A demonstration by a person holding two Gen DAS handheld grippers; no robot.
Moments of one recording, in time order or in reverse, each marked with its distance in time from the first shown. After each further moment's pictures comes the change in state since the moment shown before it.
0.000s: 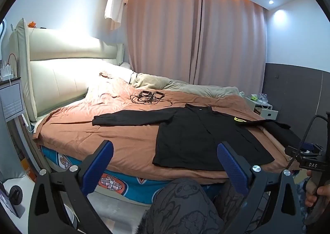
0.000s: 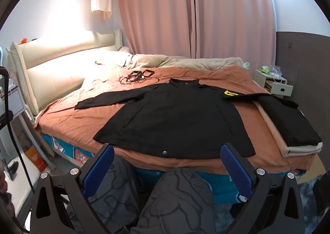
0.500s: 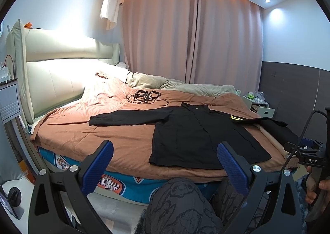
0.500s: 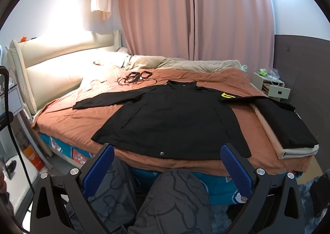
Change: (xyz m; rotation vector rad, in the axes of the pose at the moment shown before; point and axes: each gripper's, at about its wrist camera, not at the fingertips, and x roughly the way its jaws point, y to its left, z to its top) left arm -0.001 -0.005 0.000 0.009 0.003 -0.029; right arm -0.006 -0.003 0.003 -0.008 -0.009 -0.019
